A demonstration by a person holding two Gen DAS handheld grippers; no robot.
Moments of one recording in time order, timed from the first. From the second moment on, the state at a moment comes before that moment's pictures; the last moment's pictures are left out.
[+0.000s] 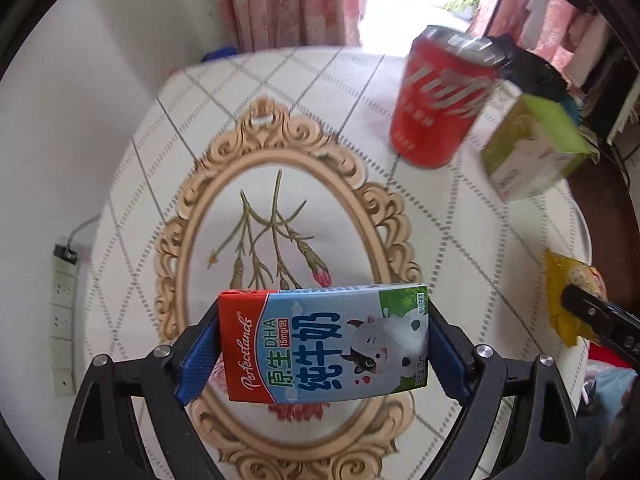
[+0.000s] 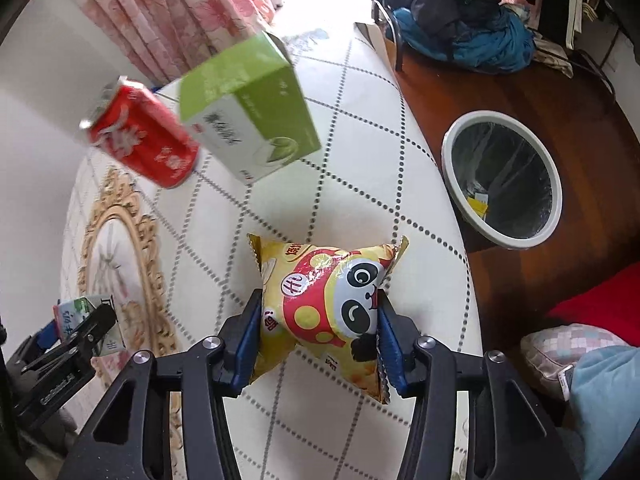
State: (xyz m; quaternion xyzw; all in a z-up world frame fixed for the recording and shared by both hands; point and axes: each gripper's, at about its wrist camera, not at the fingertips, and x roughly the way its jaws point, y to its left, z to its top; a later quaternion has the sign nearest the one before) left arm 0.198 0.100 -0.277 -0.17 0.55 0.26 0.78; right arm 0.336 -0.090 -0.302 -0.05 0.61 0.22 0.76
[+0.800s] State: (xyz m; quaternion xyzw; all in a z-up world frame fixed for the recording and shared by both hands) left arm 0.344 -0.042 -0.144 -0.11 0.46 0.10 0.88; right arm 0.419 -0.271 -0.162 0.04 0.49 0.19 0.85
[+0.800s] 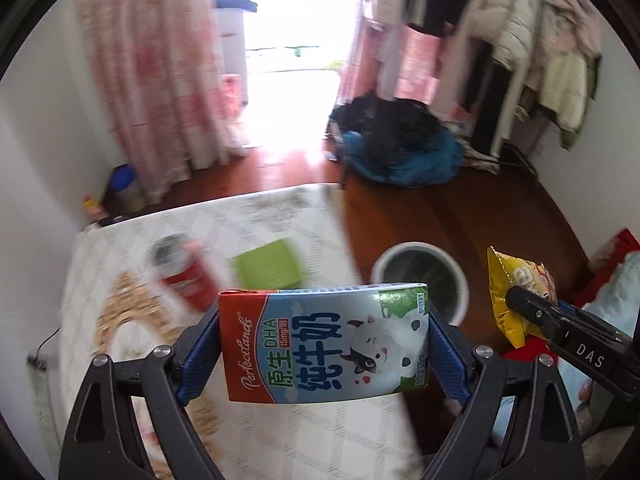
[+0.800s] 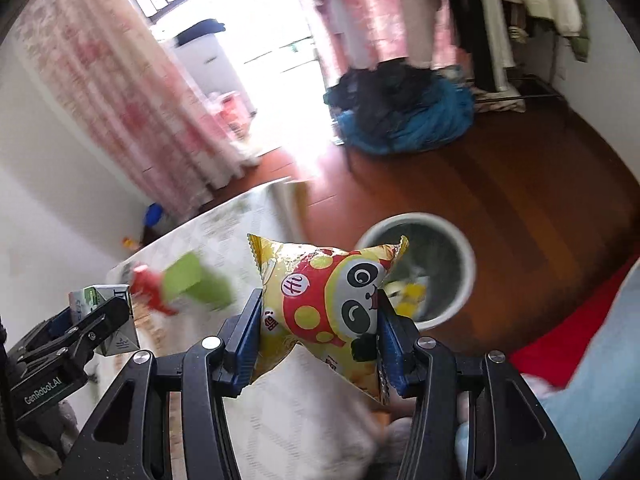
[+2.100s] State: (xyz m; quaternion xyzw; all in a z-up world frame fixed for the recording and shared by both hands) left arm 0.547 -0.120 -0.309 -0.14 0.60 0.05 0.79; right arm 0.606 -0.364 -0.378 0.03 0.61 0.09 0.79
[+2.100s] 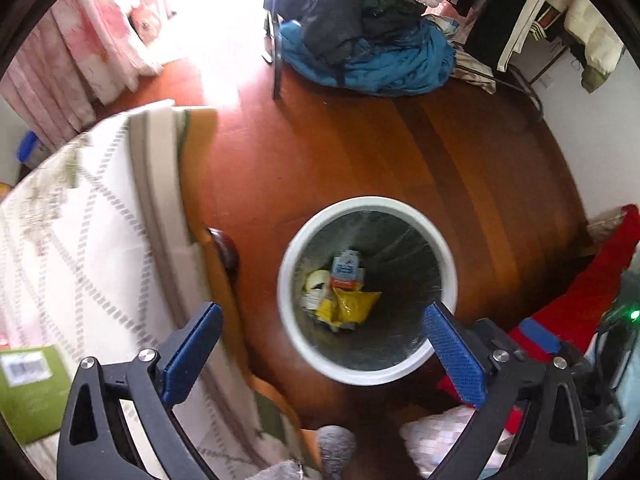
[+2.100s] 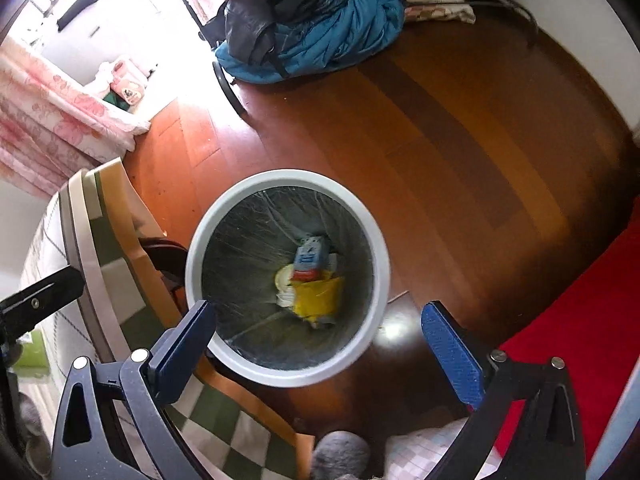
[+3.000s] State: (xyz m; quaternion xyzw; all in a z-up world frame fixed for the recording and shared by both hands) left arm 0.392 -0.137 -0.174 -0.04 0.48 0.13 0.87; right arm 0.433 -0.369 -0.197 -0.01 0.49 0.07 0.87
